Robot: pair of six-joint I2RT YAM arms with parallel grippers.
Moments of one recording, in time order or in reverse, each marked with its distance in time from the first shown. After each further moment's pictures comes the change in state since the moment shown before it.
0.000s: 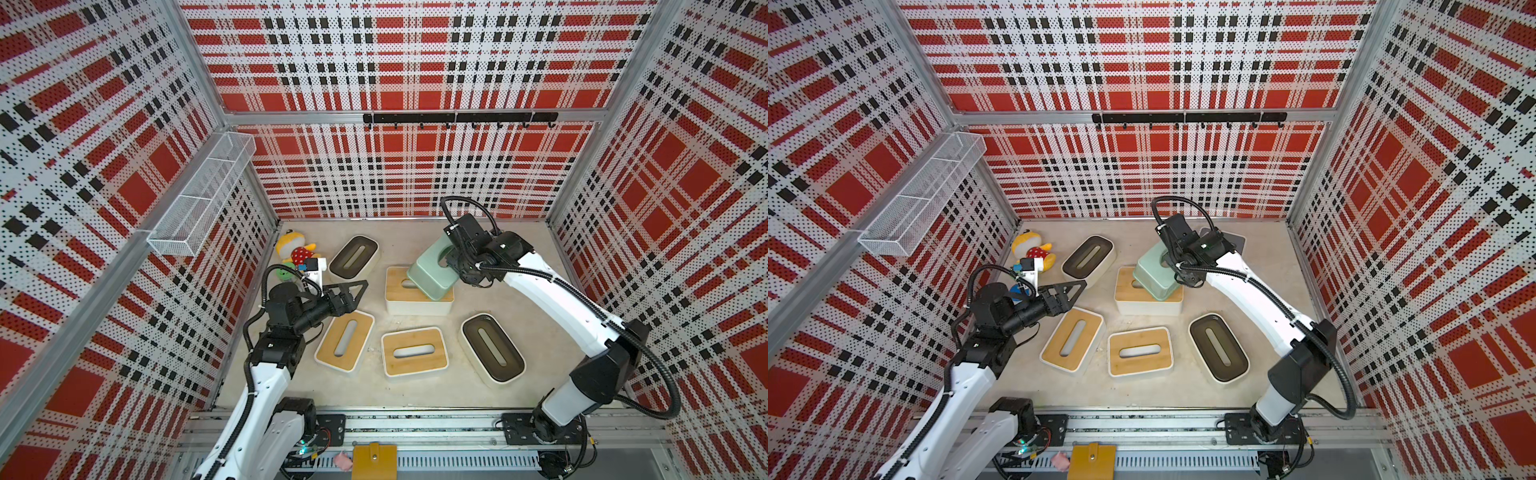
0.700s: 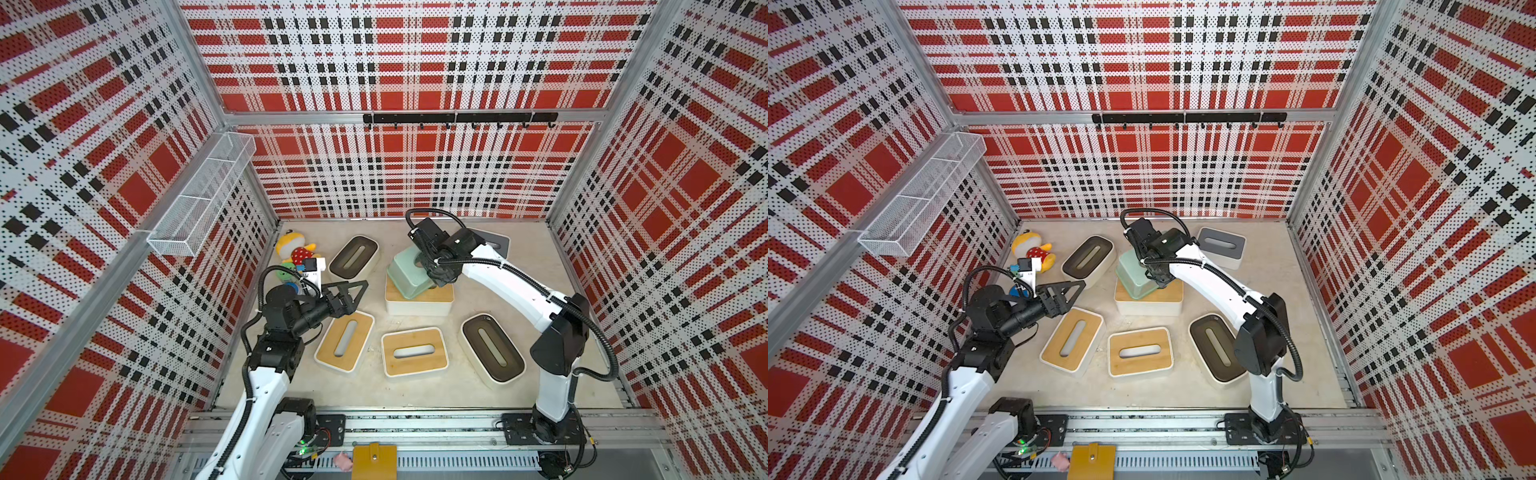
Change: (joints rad) left arm -0.001 -0.030 -0.003 0.028 0.021 -0.003; right arm 0.086 0.265 0.203 -0.039 0.020 0.279
